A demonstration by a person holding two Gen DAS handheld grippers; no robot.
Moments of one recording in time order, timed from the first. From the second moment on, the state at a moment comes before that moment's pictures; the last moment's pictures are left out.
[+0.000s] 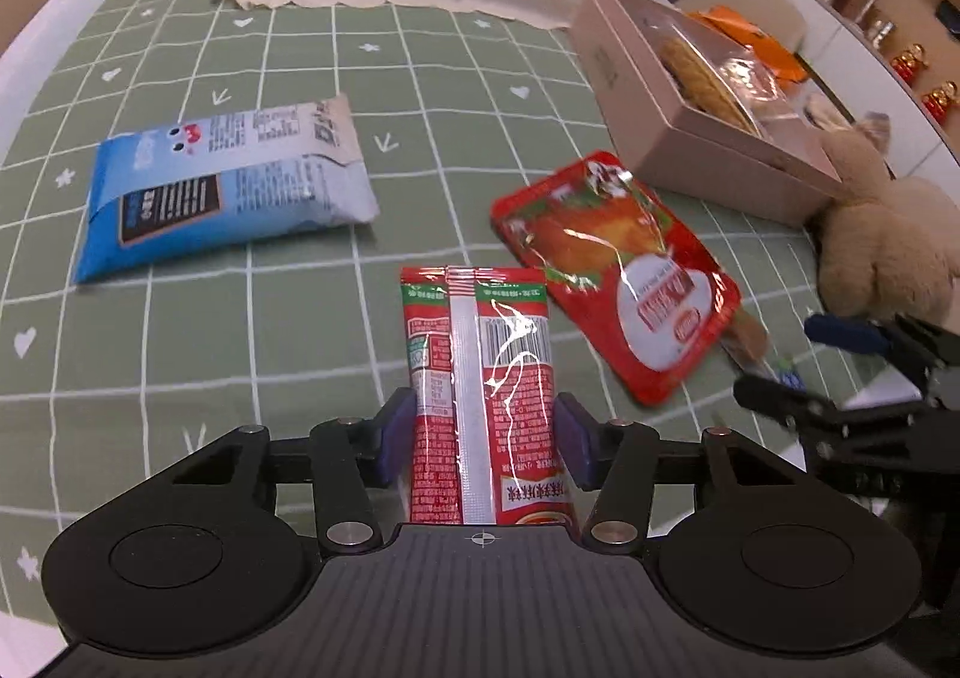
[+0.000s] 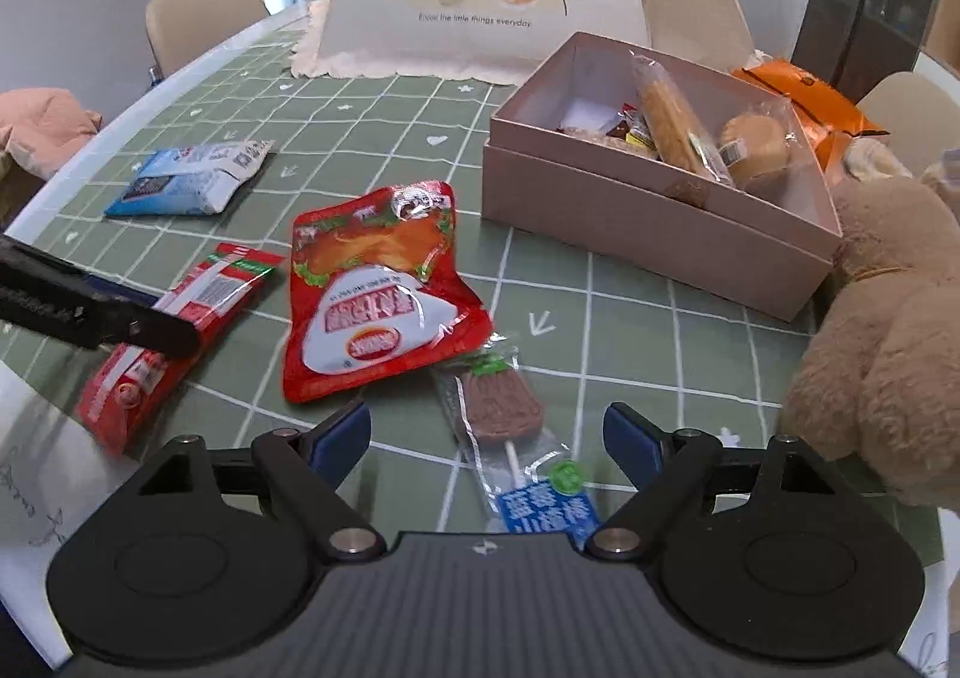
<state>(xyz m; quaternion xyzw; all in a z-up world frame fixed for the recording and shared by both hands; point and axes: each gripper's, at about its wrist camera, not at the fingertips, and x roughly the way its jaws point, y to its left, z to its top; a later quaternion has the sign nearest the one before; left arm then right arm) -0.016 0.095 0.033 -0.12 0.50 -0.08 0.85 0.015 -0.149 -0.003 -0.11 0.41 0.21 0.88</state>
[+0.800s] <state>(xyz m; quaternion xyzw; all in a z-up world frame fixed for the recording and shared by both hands) -0.032 0.089 0.034 -0.09 0.51 -0.06 0.86 0.042 -0.117 -0.013 -0.03 0.47 0.17 0.87</state>
